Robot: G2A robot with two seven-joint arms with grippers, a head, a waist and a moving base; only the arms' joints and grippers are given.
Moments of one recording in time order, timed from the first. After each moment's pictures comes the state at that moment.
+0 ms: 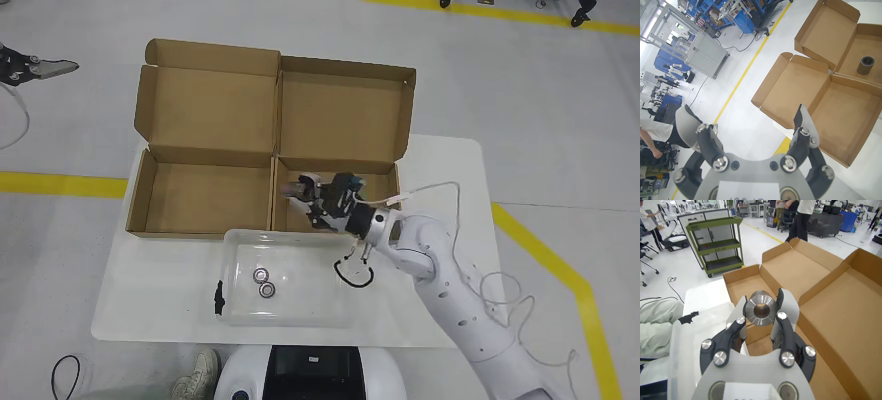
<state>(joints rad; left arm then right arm) 0.56 -0.16 -1.11 -1.50 0.89 -0.82 -0.11 -1.09 -1.34 0.98 -1.57 -1.16 -0.63 0.17</state>
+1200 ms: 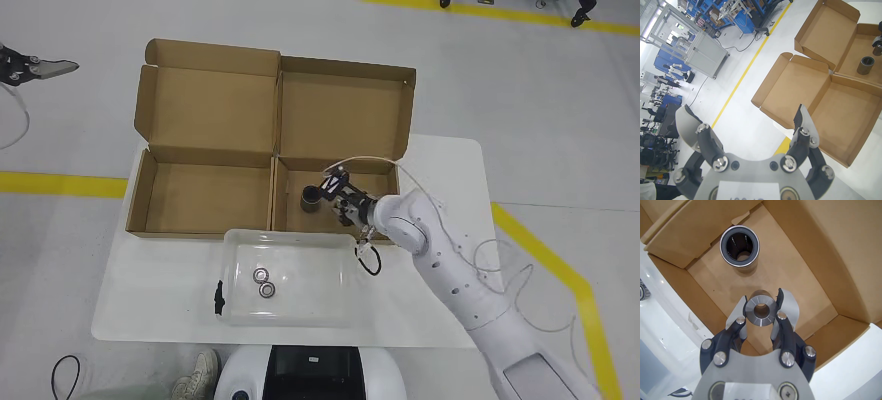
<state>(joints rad) 0.56 -0.16 -1.11 -1.50 0.89 -0.82 -0.11 -0.88 -1.36 0.87 -1.36 -1.13 -0.37 0.88</state>
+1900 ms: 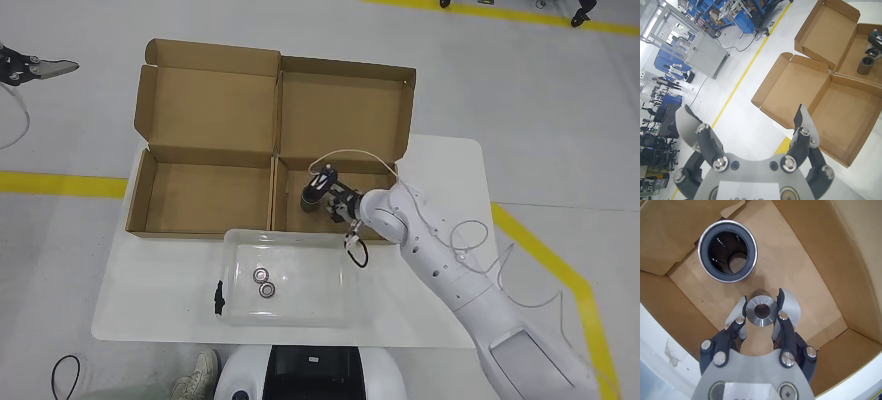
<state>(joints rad) 0.56 -0.16 -1.11 -1.50 0.89 -0.82 -0.11 -0.77 -1.41 0.77 -1.16 -1.11 -0.35 0.81</state>
